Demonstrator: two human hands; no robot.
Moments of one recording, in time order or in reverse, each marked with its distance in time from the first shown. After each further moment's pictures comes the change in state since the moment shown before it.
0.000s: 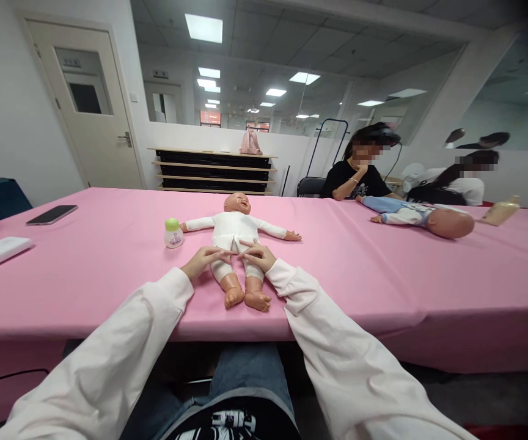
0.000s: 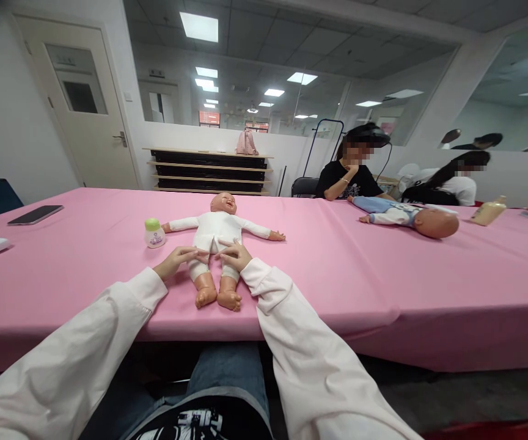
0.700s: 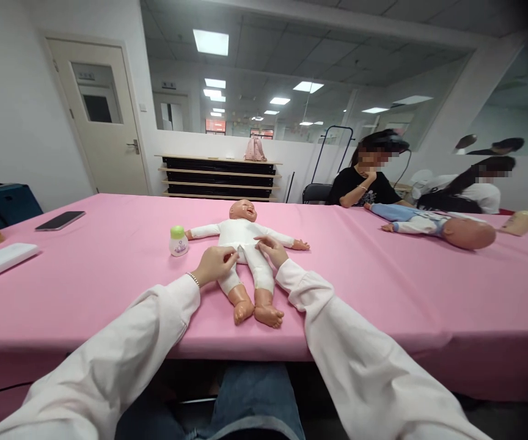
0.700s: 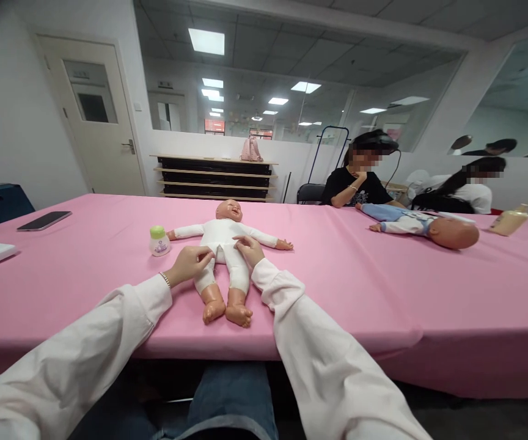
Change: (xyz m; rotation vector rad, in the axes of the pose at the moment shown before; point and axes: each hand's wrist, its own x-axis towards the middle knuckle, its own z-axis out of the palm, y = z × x) left_hand 0.026 0.007 0.008 0.719 0.264 0.190; right_hand 0.032 0.020 -0.015 0.253 0.378 0.184
